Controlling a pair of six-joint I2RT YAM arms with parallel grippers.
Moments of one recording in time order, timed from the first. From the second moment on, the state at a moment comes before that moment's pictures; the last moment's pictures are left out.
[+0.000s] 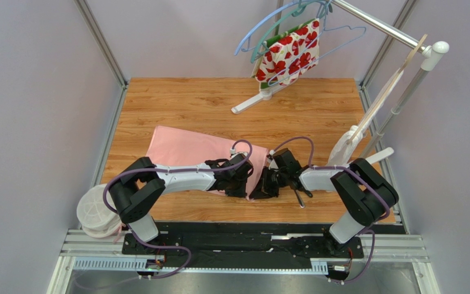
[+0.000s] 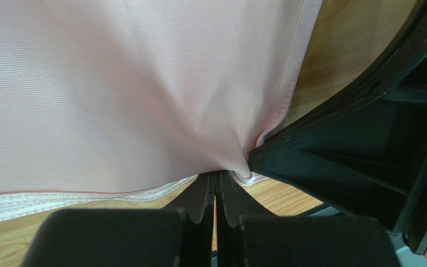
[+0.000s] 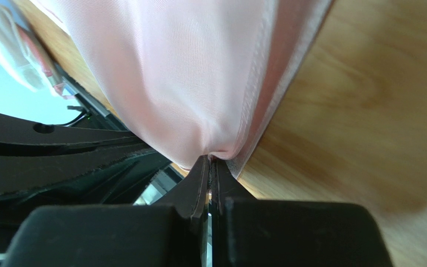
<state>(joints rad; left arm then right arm) -1.00 1.68 0.93 -0.32 -0.03 -0.83 0.61 1.59 0.57 0.06 -0.56 0.96</state>
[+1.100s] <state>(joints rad) 0.25 1.44 0.98 -0.87 0.01 -0.59 0.58 1.62 0.57 0.13 -0.60 0.84</state>
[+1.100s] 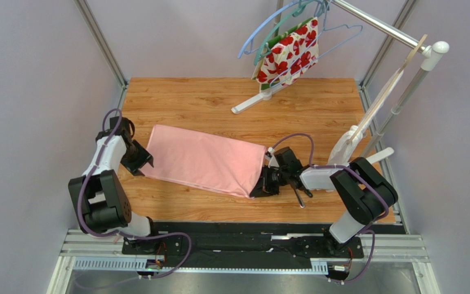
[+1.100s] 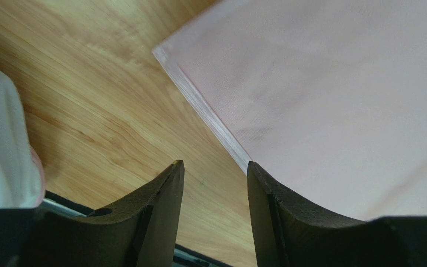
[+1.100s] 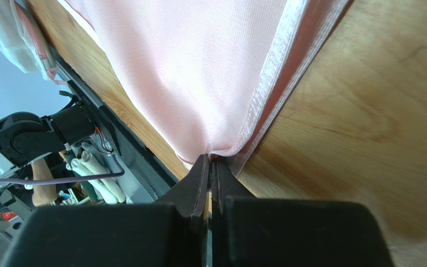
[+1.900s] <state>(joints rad) 0.32 1.76 1.11 -0.79 -0.16 -0.57 0.55 1.62 0.56 0.15 -0.63 0.82</state>
